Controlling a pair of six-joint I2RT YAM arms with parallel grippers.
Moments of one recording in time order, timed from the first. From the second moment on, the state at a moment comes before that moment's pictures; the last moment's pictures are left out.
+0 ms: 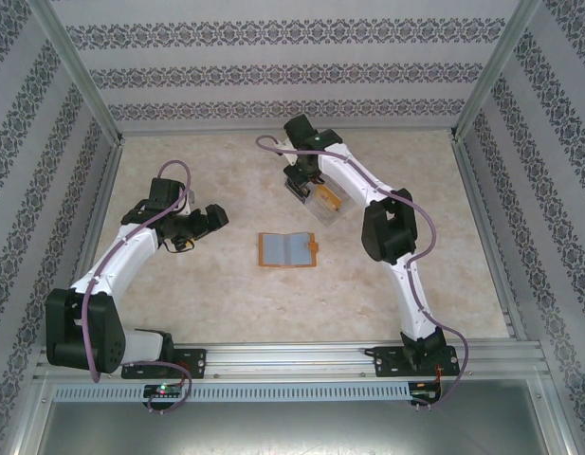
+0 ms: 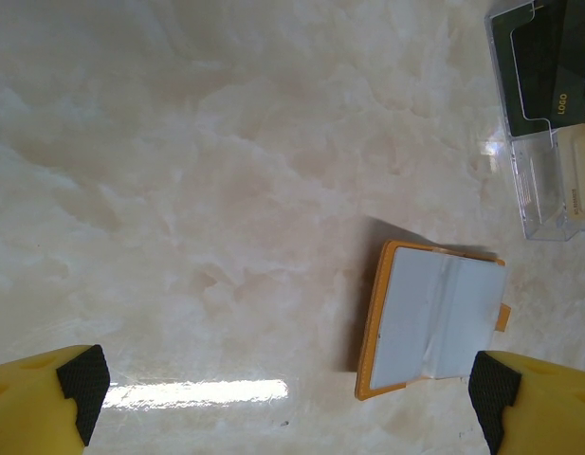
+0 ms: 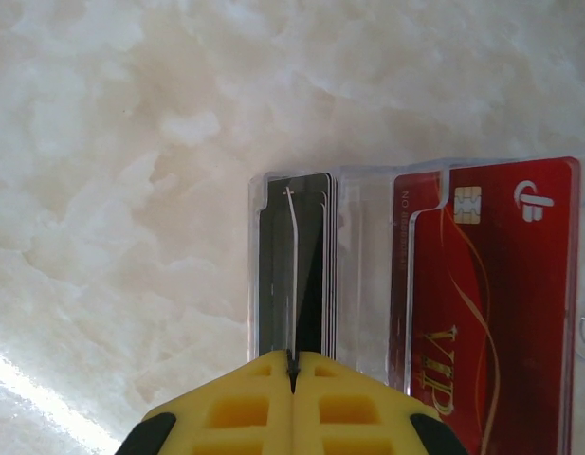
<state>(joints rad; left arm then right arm) -0.07 1.32 0.91 -0.62 0.35 -0.55 0.49 2.38 2.26 -1.00 0.02 -0.21</state>
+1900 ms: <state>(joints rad) -0.40 1.49 0.92 -0.54 0.41 -0.67 0.70 1.77 1.11 -0.56 -0.13 0.67</state>
